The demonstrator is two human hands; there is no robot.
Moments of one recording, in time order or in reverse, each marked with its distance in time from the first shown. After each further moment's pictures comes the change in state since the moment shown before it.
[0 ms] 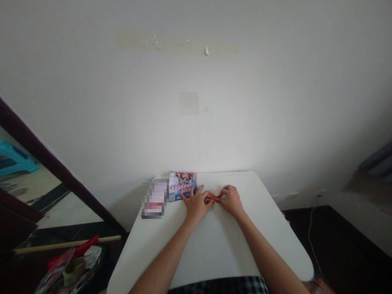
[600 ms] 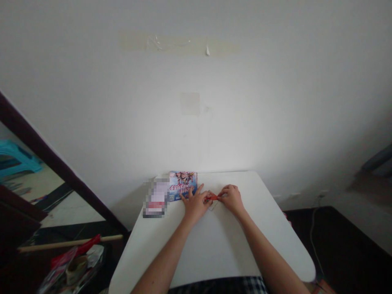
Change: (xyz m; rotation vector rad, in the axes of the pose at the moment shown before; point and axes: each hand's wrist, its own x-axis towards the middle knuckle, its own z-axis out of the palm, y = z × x) left_hand 0.003 -0.008 -0.009 0.023 -0.122 -0.029; right_hand 0.010 -0.001 -0.001 -0.014 -0.074 0.106
